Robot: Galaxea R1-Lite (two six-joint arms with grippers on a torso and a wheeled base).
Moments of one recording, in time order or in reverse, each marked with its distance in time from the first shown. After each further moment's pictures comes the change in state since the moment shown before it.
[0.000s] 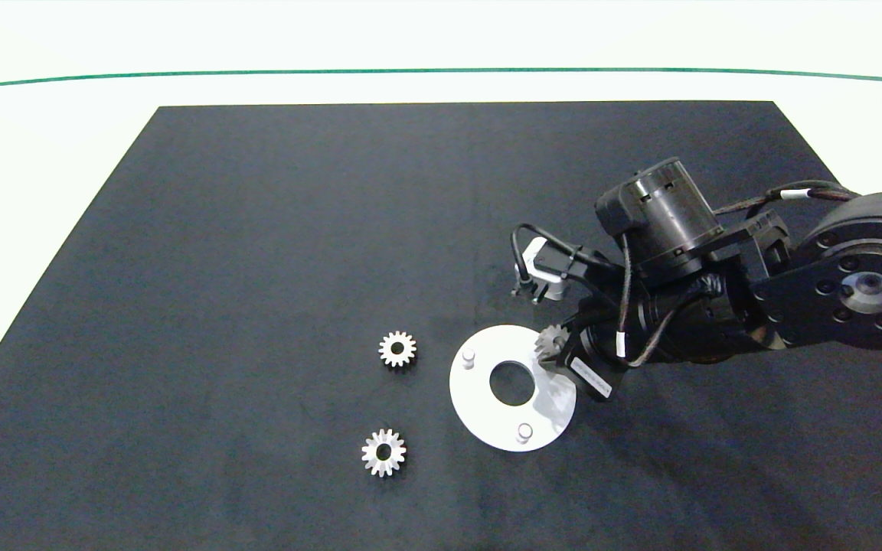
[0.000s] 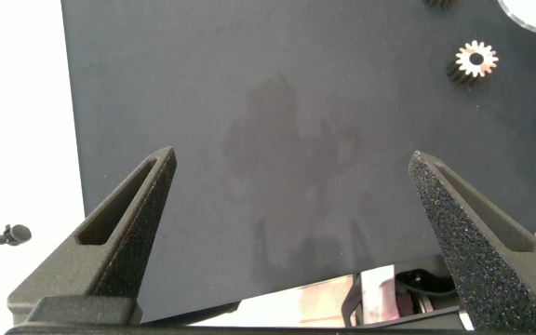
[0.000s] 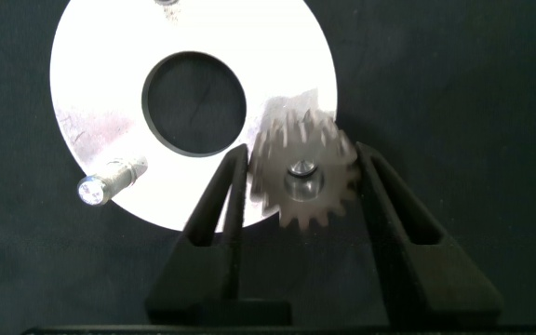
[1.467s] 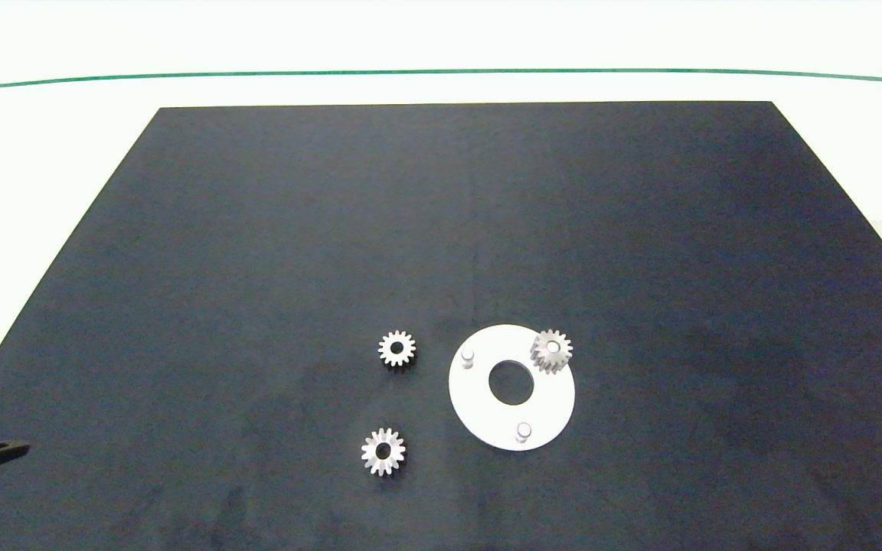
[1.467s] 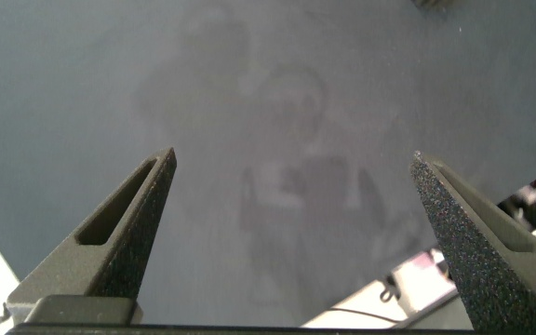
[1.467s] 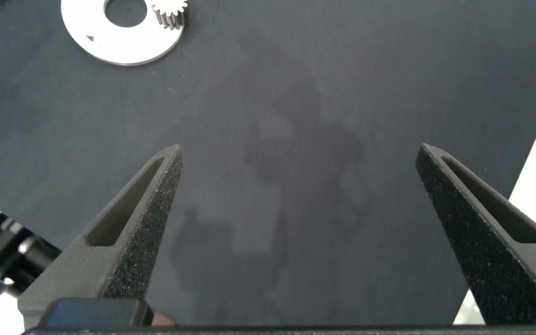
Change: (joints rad) left arm -0.180 0.397 0.143 -0.269 -0.052 0.236; right arm -0.187 -1.140 0.475 0.131 -0.009 0.021
